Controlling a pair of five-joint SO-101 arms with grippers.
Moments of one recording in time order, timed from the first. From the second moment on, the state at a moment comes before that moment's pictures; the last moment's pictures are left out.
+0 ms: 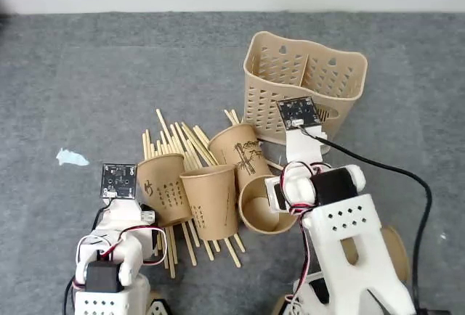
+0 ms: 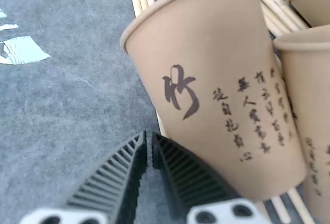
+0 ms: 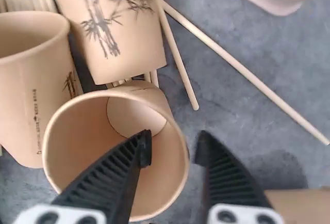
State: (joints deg) left arm -2.8 -103.3 96.9 72.6 9.6; right arm -18.9 -42.1 41.0 82.0 -5.6
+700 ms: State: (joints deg) left arm -2.8 -103.3 96.9 72.6 9.6; right arm -11.2 -42.2 0.5 100.3 -1.5
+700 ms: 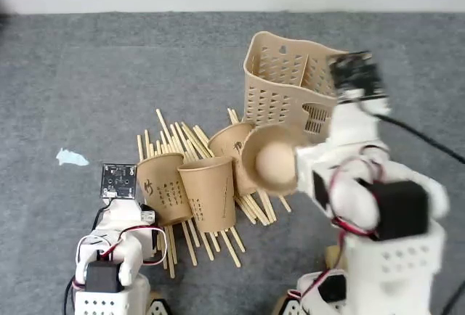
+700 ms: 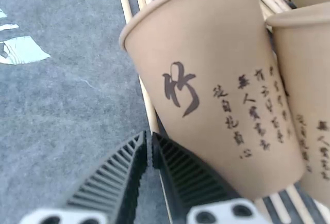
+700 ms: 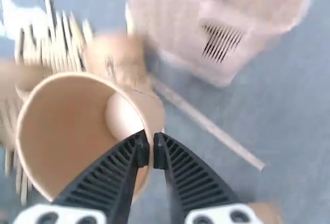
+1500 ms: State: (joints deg) left arm -2.8 -103.3 96.9 72.6 9.6; right arm 4.4 -28.6 -12.7 80.4 -2.9
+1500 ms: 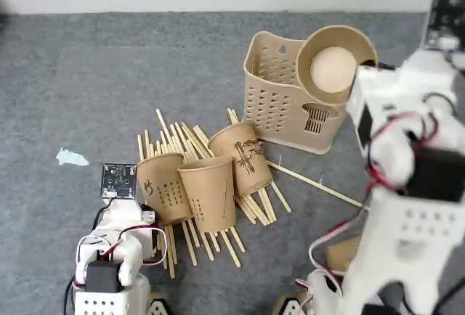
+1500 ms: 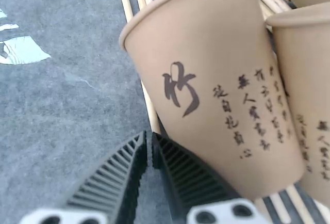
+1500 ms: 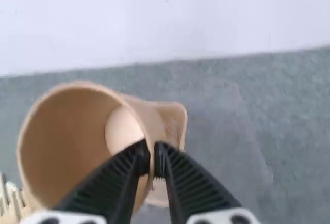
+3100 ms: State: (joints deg) left arm -2.8 -103.3 96.9 72.6 9.6; right arm 6.0 -2.5 -25.1 74.5 -8.6
